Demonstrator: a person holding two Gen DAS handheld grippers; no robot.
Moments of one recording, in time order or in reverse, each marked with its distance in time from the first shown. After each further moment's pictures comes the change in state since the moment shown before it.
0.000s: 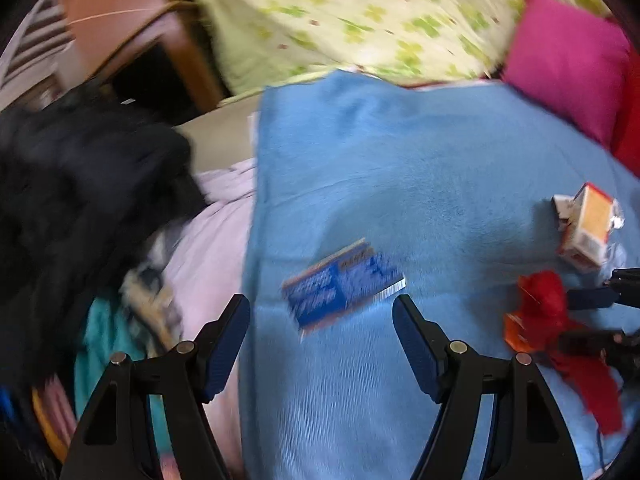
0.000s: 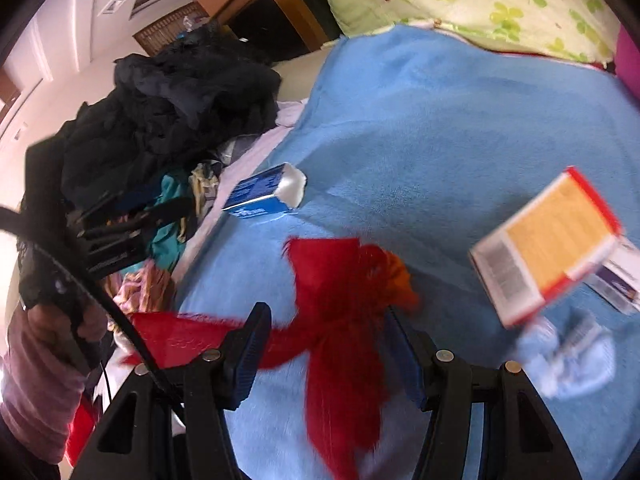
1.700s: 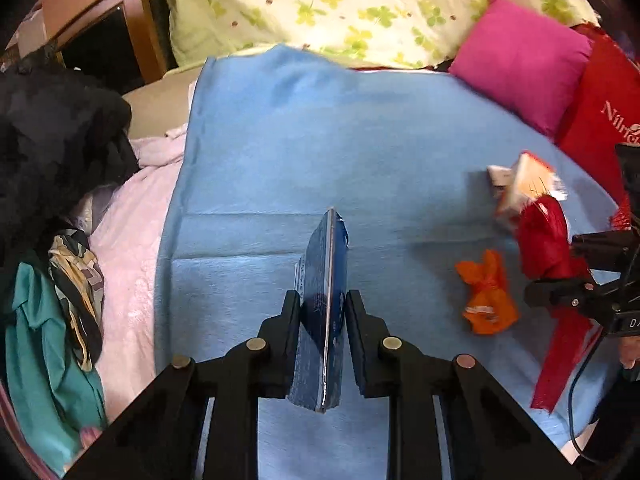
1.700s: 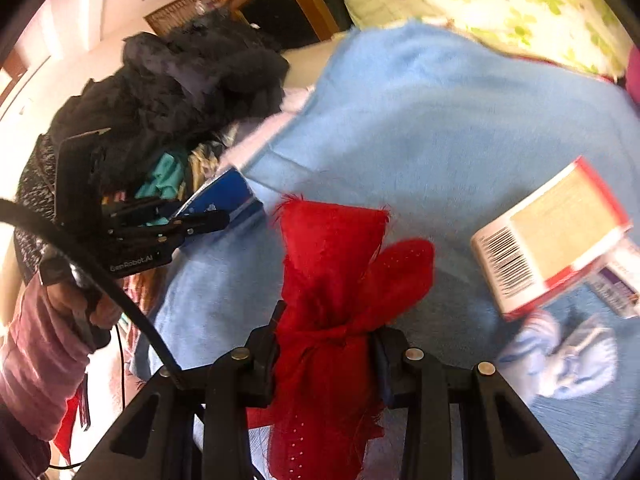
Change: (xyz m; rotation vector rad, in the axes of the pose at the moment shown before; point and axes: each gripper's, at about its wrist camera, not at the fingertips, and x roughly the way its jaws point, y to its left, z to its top) left arm -0.029 -0.019 -0.043 -0.066 0.028 -0.249; right arm -0.012 0.008 -0.015 -0.096 0.001 -0.019
